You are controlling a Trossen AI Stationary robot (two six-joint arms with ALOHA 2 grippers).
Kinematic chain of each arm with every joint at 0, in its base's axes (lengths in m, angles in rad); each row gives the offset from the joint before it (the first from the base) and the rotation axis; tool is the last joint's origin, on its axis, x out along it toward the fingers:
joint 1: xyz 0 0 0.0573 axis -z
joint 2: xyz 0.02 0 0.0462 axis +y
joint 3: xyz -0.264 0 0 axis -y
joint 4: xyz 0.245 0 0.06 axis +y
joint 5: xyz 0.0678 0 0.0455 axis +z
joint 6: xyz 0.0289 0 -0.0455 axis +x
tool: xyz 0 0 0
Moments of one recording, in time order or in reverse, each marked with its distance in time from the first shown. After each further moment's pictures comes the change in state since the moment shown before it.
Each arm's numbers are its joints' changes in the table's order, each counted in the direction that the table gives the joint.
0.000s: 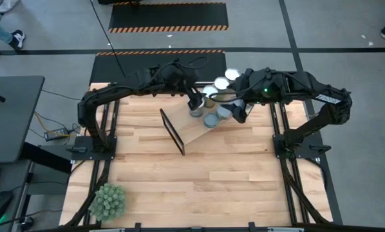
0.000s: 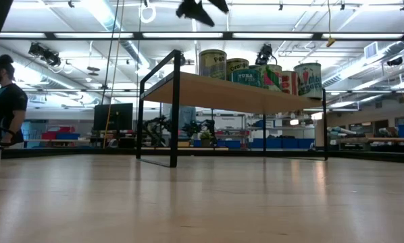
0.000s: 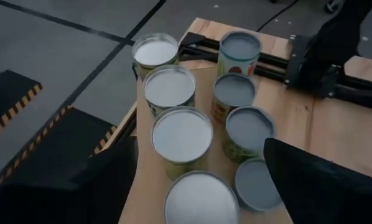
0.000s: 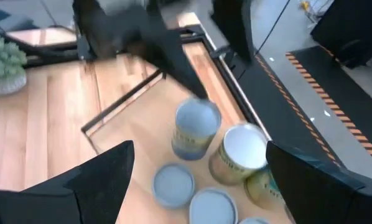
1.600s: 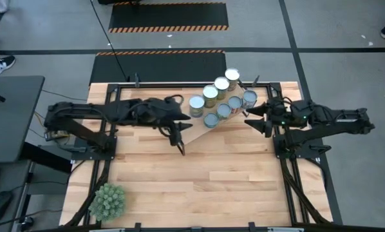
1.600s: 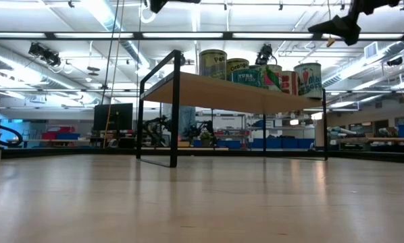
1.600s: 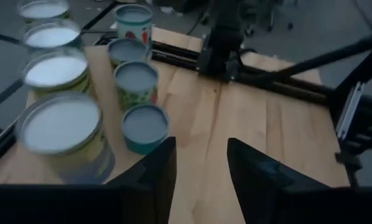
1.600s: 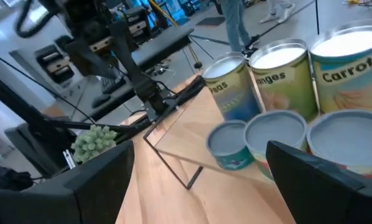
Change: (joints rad) left arm 0.260 -0.378 -0.617 -0.364 -0.007 -0.162; right arm -0.066 -0.868 -1.157 -0.735 0.054 0.426
